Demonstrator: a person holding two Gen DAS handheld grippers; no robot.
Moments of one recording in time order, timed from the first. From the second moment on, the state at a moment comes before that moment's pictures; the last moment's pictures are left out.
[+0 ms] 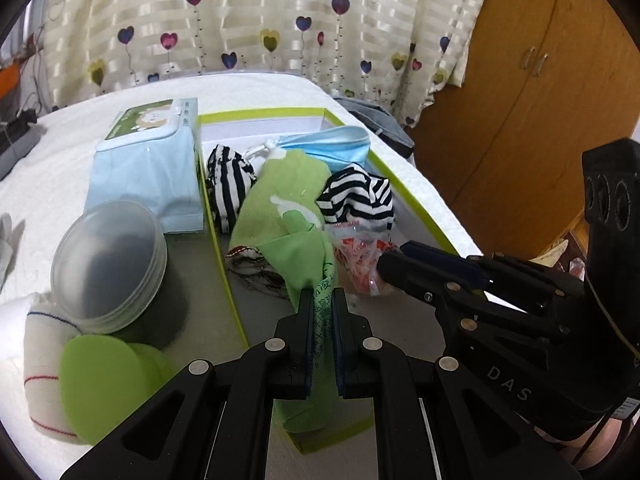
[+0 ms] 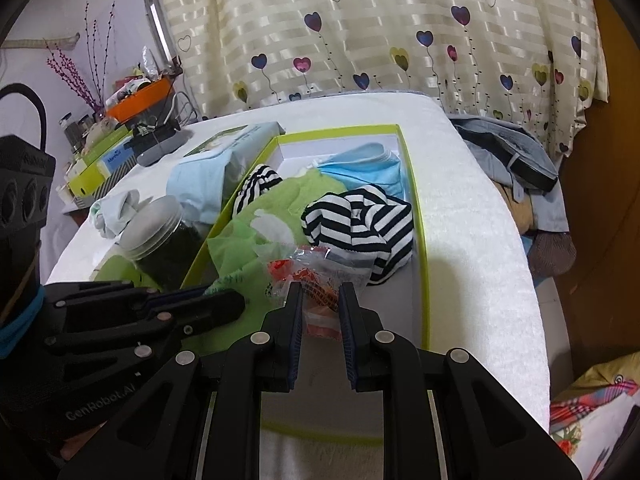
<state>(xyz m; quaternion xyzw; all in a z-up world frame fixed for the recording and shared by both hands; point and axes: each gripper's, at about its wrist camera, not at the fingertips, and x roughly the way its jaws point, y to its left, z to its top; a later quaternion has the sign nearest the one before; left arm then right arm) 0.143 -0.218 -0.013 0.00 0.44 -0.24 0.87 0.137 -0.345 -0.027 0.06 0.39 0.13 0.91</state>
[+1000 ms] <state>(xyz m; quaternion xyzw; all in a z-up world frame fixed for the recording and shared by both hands) 0.129 -0.212 0.013 -0.01 0.40 -0.24 0.88 0.122 -0.354 0.001 0.05 0.37 0.08 0.93</state>
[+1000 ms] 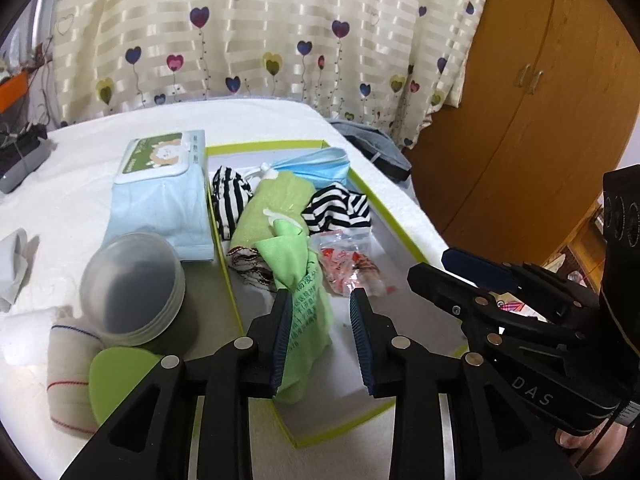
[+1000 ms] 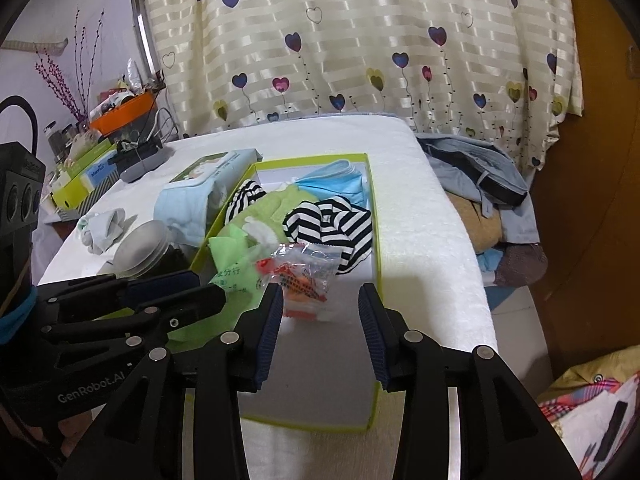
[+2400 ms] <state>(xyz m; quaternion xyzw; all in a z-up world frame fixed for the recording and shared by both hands) 0.051 -0.099 0.054 -0.05 0.34 -0.19 0.92 0.043 -0.250 0.046 -0.01 0.32 0.13 0.94</state>
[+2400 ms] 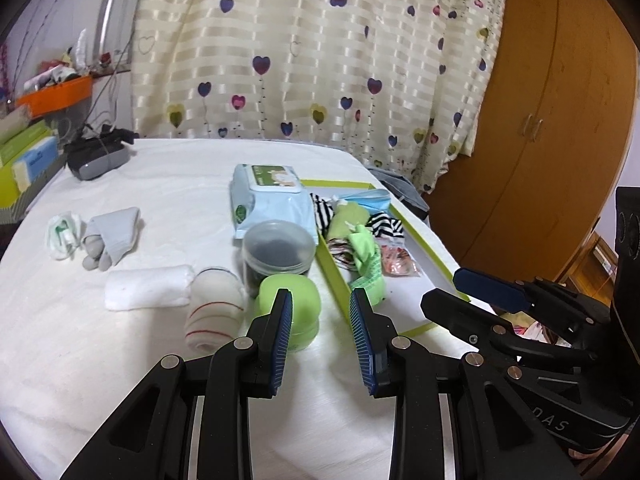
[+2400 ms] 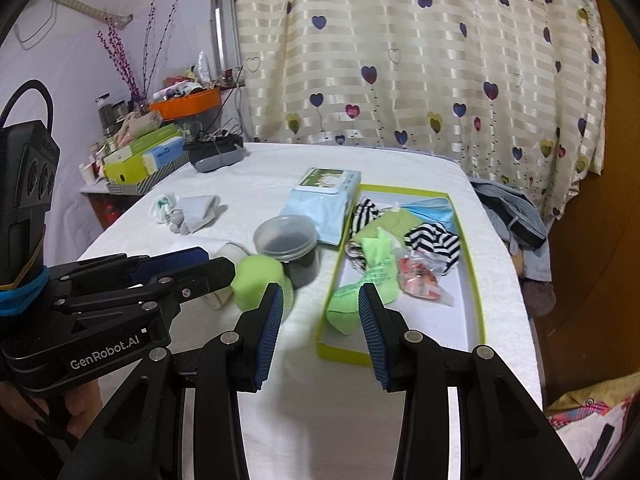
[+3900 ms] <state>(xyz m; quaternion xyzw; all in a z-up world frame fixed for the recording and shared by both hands) 0.076 -0.036 0.045 -0.09 0.34 -0.13 0.93 0.069 -0.209 0.044 -0.02 0.32 0.19 0.93</state>
